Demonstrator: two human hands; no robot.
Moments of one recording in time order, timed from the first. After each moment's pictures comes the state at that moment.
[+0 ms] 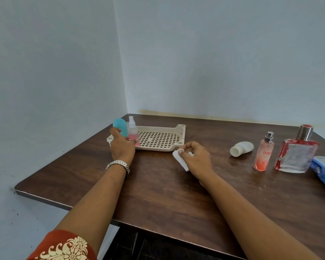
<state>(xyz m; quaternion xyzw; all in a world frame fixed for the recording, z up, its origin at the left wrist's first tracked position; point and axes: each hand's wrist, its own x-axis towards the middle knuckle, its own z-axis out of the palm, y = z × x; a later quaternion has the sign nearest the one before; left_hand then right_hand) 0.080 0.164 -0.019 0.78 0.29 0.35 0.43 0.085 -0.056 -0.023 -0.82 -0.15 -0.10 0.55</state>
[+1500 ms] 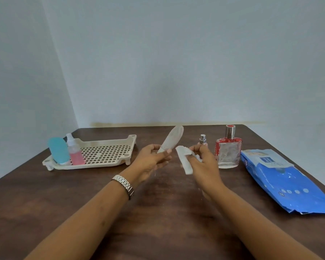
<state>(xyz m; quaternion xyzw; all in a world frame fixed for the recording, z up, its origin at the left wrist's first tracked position) 0.108 -0.037 0.000 0.65 0.00 -0.02 0.76 0.068 -0.198 -0.004 -0.72 -0.08 -0.16 0.67</state>
